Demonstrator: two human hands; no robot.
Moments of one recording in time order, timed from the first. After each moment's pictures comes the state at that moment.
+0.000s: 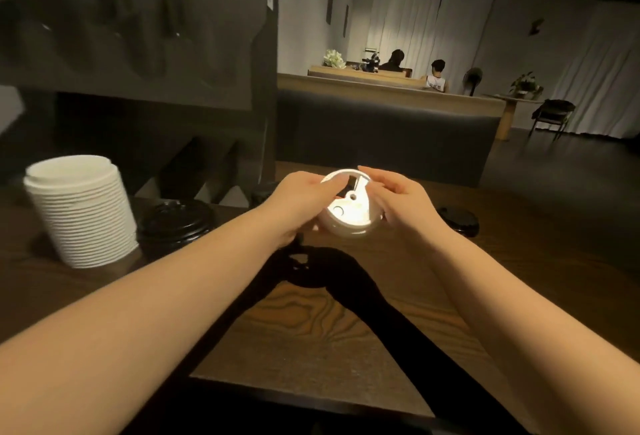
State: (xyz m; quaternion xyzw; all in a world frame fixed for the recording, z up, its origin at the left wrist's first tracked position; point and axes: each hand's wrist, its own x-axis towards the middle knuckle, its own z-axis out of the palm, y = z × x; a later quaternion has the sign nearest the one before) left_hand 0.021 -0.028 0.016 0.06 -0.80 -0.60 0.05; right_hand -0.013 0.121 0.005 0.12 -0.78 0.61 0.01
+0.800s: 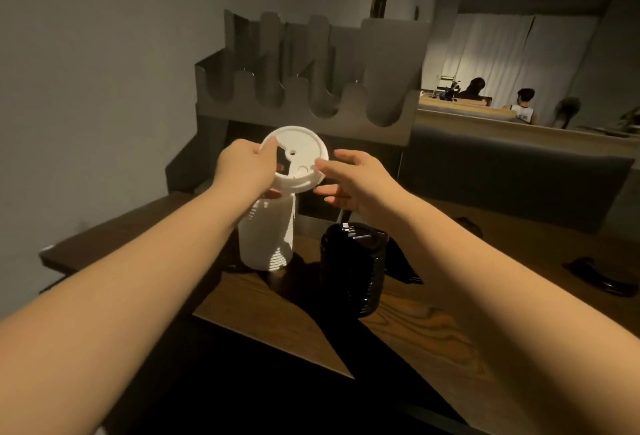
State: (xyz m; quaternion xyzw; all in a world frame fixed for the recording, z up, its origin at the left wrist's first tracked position) left_hand 0.105 -0.269 0.052 0.22 -0.80 -0.46 0.32; right_hand 0.039 -0.129 0.055 0.23 -0.73 0.62 -0.15
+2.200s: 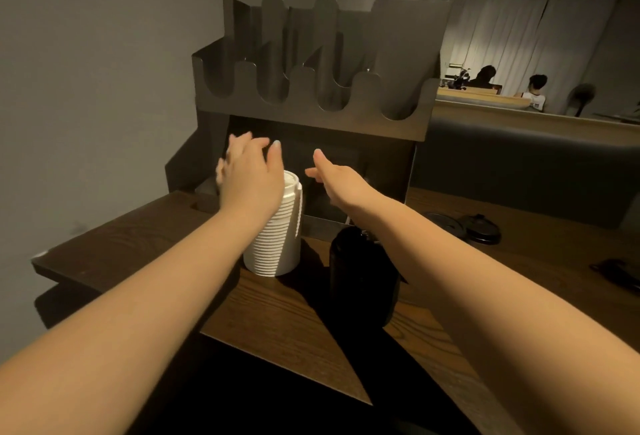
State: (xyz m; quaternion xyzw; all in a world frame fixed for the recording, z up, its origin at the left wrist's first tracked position) left_hand 0.072 -0.294 0.017 0.21 -0.85 -0.29 0.39; right_hand 0.007 -0.178 0.036 0.29 -0.84 0.44 -0.11
